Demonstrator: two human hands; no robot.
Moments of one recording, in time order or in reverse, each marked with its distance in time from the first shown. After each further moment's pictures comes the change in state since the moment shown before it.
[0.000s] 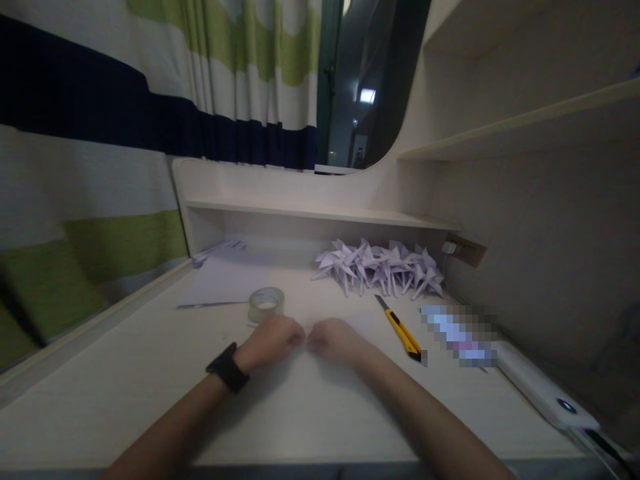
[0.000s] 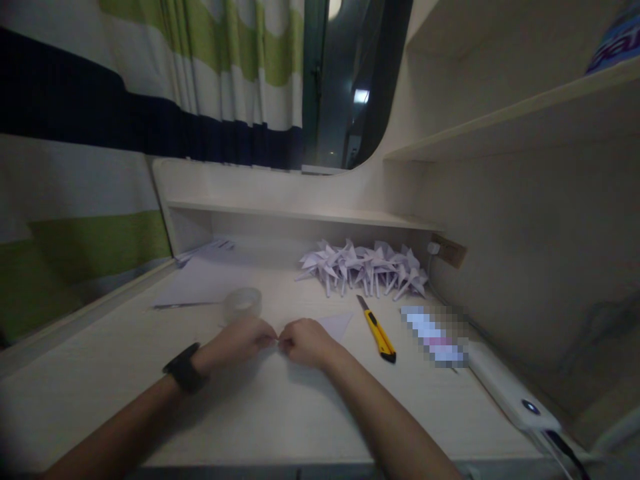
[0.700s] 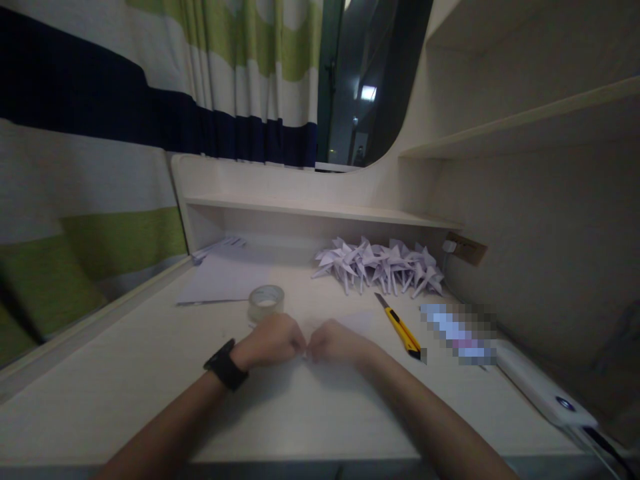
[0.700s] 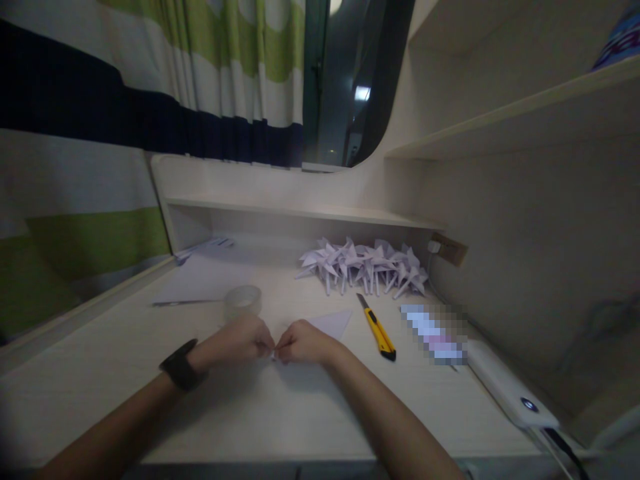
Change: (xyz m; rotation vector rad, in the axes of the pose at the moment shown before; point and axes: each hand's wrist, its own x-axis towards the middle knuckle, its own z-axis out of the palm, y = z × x) left_hand -0.005 0.018 -0.018 0.002 -0.049 0.101; right_hand -0.003 0.000 0.001 0.697 -0.127 0.105
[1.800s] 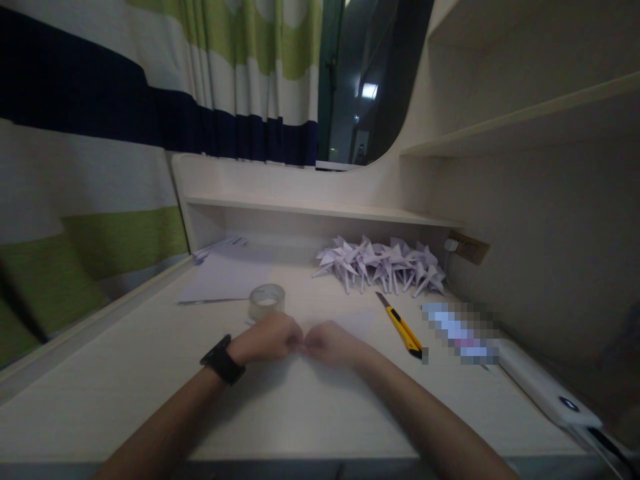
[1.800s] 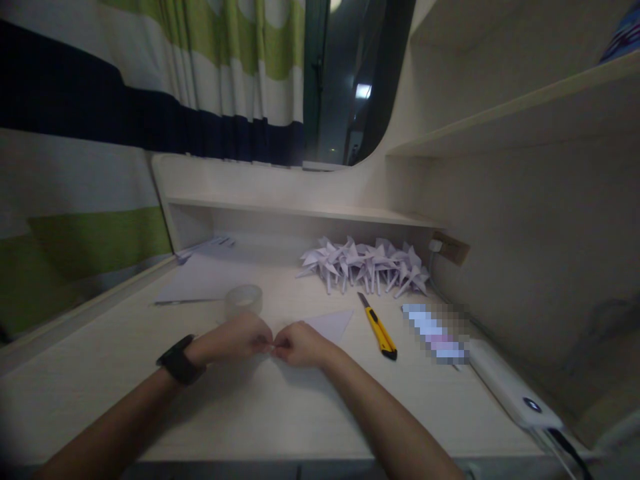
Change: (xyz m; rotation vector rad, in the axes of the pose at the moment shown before) left_hand -0.001 -0.015 0.004 0.086 -0.071 0.035; right_hand 0.007 0.007 0.014 -0.388 0.094 -0.143
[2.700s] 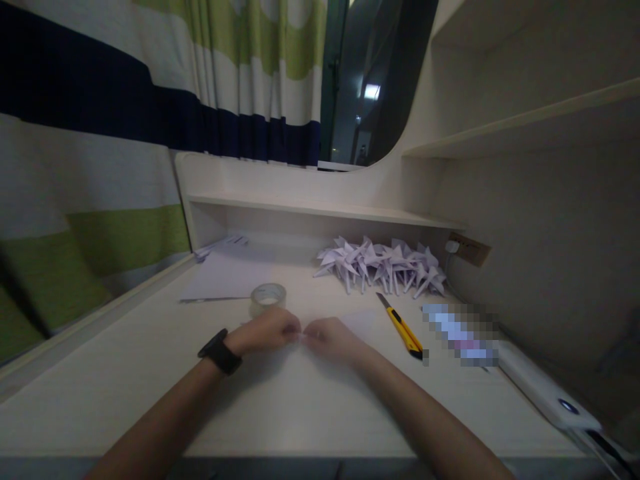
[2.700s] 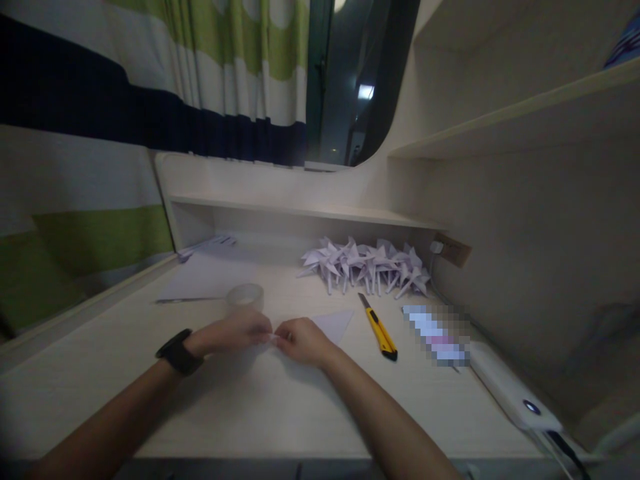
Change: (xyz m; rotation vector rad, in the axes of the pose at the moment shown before) left_hand 0.001 -0.012 -0.007 -0.141 0.002 -0.030; right_hand -0.002 -0.005 -0.006 0.070 0.129 0.112
